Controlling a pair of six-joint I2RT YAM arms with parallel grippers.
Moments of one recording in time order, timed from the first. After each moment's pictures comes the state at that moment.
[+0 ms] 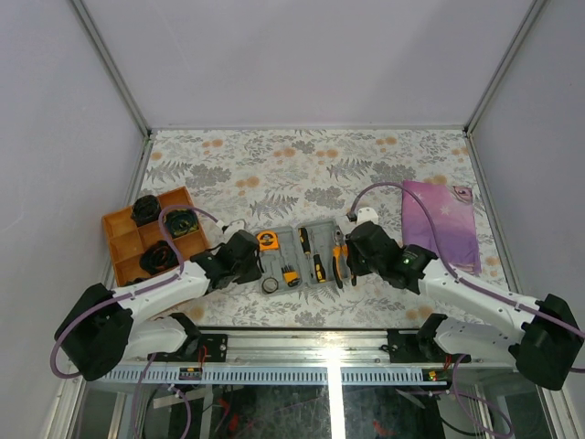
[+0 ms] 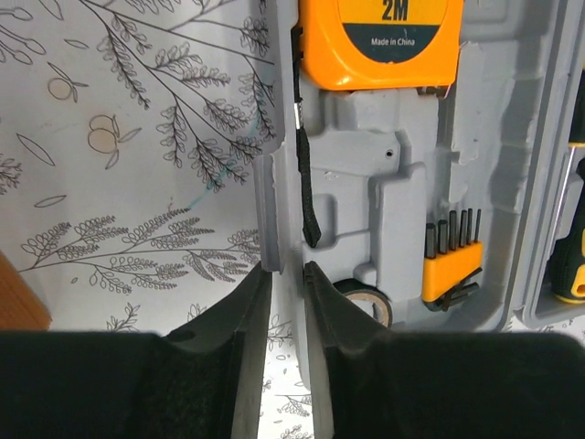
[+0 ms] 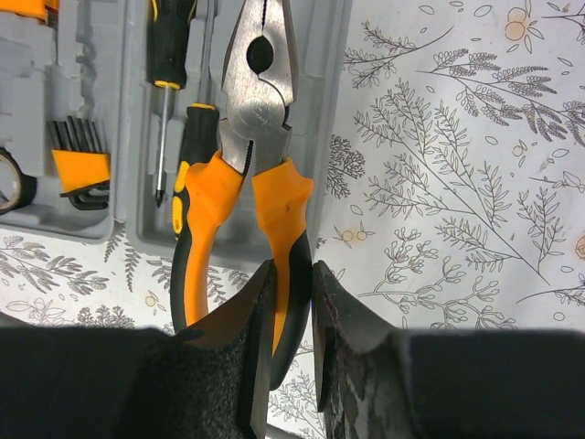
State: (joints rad) left arm -0.72 1.17 0.51 -0.33 -0.18 -0.87; right arm 0.85 1.07 0.69 -0.48 0.24 0.48
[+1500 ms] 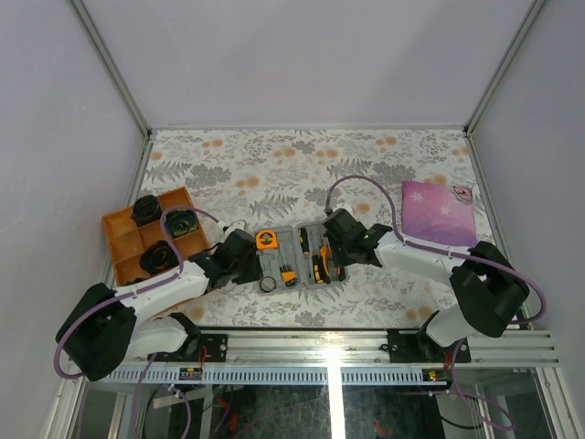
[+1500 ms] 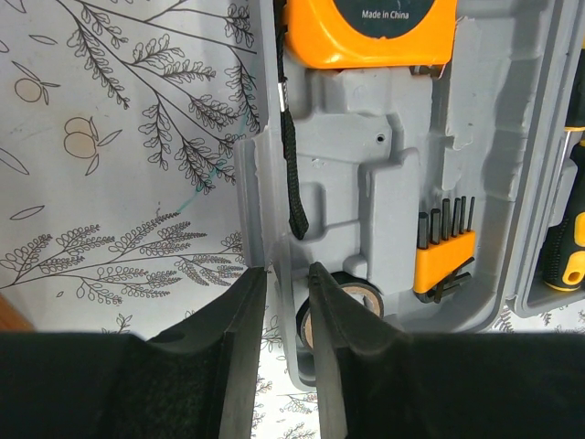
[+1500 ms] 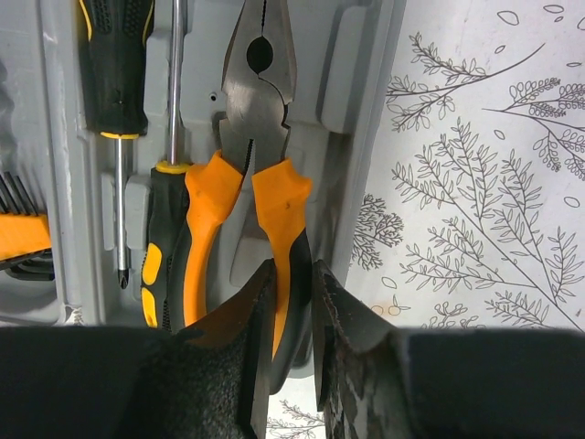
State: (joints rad) left arm -0.67 1.18 0.48 -0.28 -0.09 -0.83; right arm 0.80 1.50 0.84 -0.40 0.17 0.46
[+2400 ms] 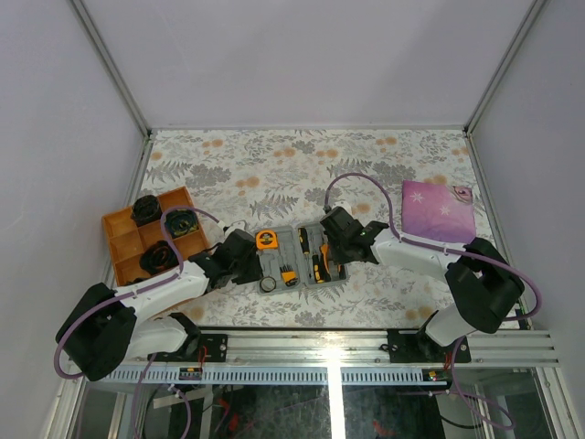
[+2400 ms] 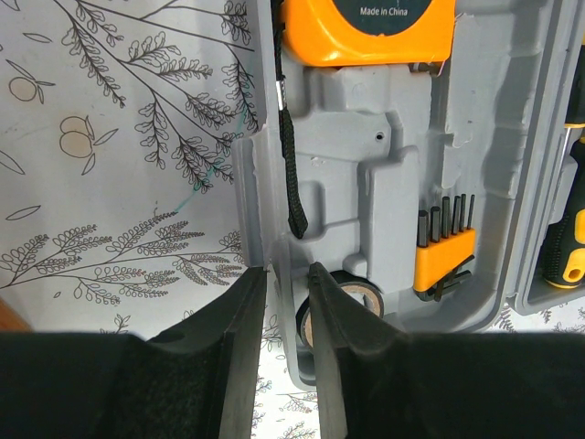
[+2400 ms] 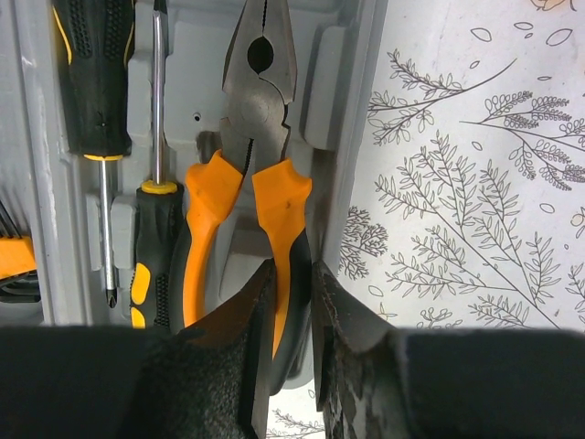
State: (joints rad) left arm -0.67 1.18 0.48 -0.28 -0.09 -0.82; right arm 0.80 1.54 0.87 -0.42 0.22 0.46
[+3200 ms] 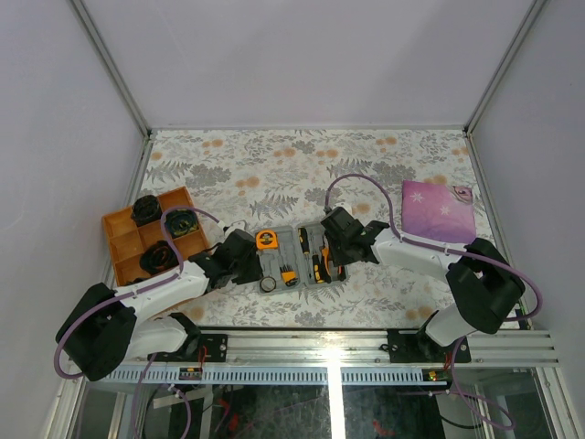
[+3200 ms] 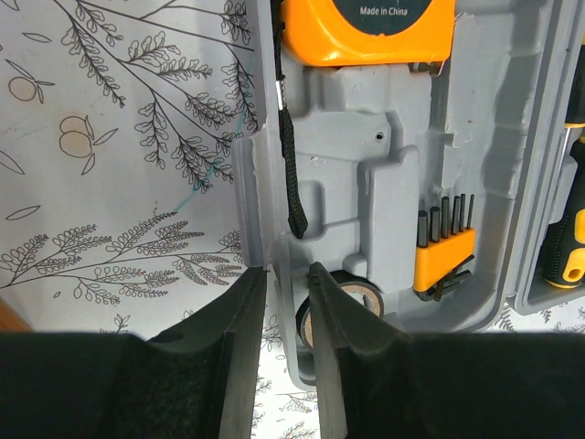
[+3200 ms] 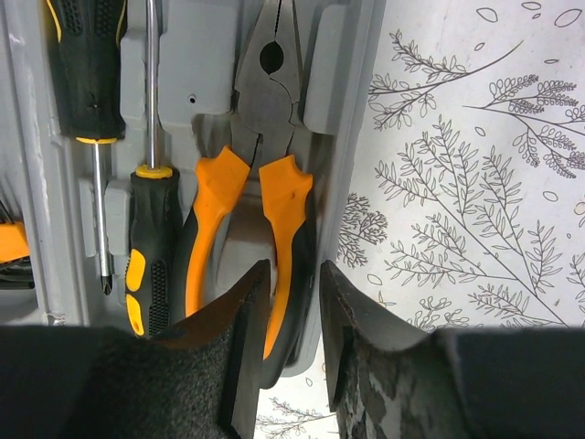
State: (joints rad) left arm -0.67 1.18 0.48 -0.28 -0.09 -0.82; right arm 0.80 1.53 0.88 -0.46 0.20 0.46
